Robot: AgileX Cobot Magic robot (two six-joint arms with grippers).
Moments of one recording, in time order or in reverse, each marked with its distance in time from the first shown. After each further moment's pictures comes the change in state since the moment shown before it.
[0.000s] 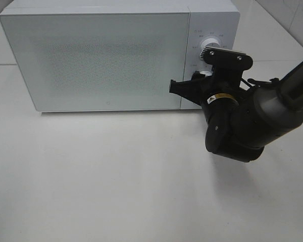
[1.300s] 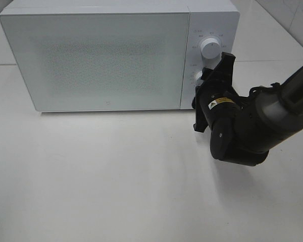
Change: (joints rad) left arm 0.000 0.000 0.000 0.000 0.000 0.000; right arm -0.014 0.012 0.022 -0.084 -0.031 1.700
